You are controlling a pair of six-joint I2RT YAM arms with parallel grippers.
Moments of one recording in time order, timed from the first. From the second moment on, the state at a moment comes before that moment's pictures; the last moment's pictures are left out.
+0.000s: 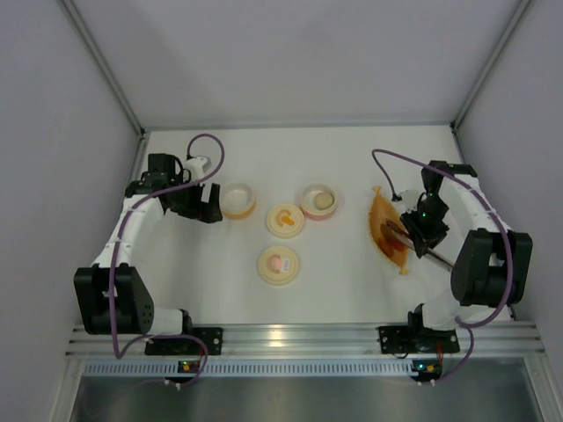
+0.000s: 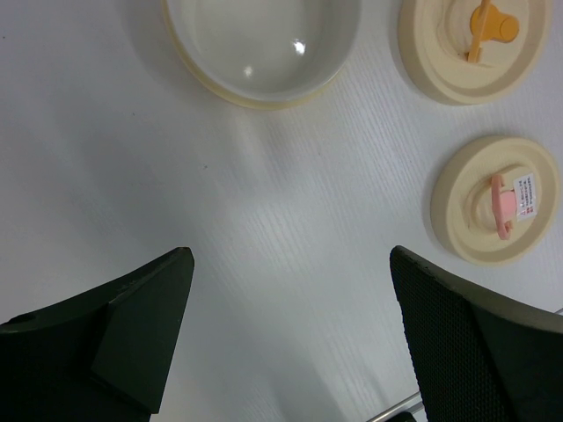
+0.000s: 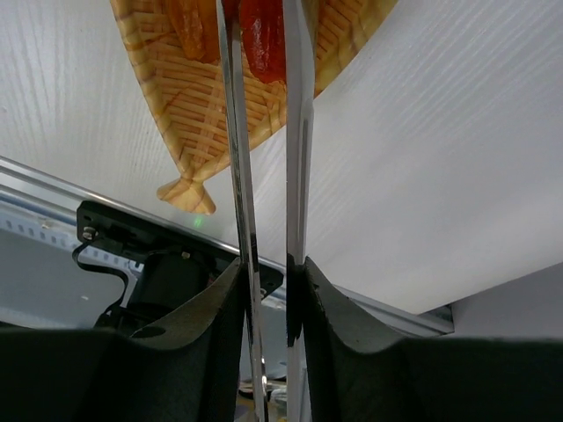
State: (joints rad) left arm 0.01 1.39 1.13 -0.75 0.43 0.25; right arm -0.06 1.55 1.19 -1.33 -0.07 -0.55
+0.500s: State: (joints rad) left arm 0.01 1.41 1.13 -0.75 0.43 0.25; right arm -0.06 1.56 1.39 -1.33 -0.18 -0.57
